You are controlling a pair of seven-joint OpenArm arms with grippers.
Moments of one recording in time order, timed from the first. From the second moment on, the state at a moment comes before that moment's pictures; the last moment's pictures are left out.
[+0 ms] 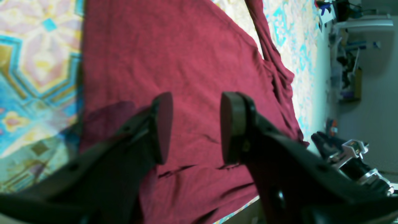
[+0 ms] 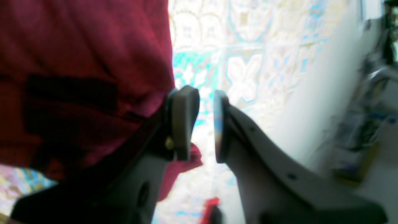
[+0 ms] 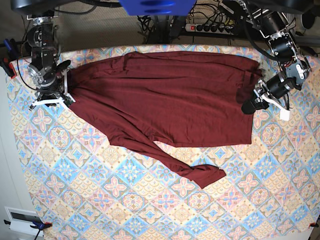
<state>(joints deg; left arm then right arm) 4.2 -14.6 -36.9 85.2 -64.3 -20.6 71.7 -16.7 26.0 10.2 98.6 -22.9 34.2 -34.1</state>
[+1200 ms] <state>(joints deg) 3.0 -14.5 -36.9 85.2 -59.7 -20.6 71.6 -28.9 26.8 15.9 92.9 -22.6 31.1 -29.5</state>
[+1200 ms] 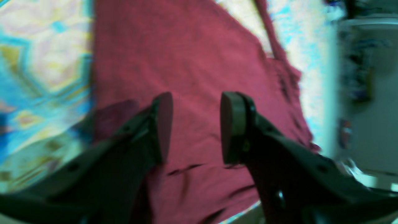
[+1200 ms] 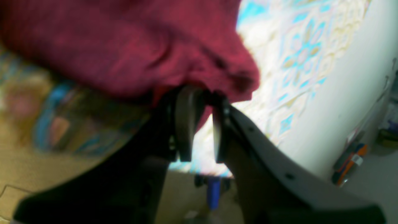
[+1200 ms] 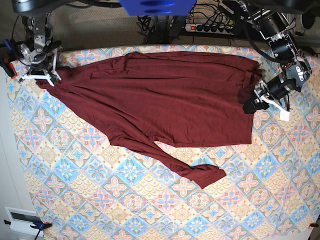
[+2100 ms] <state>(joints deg) -9.8 -18.9 -35.9 69.2 -46.6 -20.6 63.4 -35.0 24.9 24.7 109.0 -21.2 34.6 -33.5</state>
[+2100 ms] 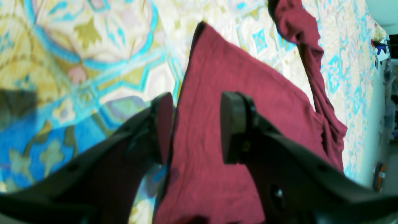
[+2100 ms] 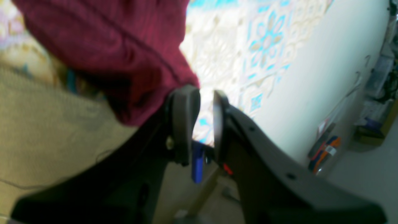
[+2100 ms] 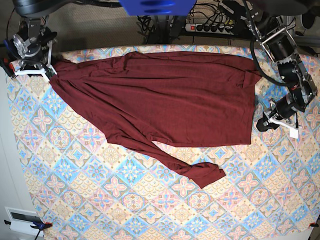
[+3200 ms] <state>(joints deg) -20.8 -14.0 -9.1 51.8 -31.5 -21.2 44.1 -25.4 24.1 18.2 109.1 -21.1 34.6 -33.9</state>
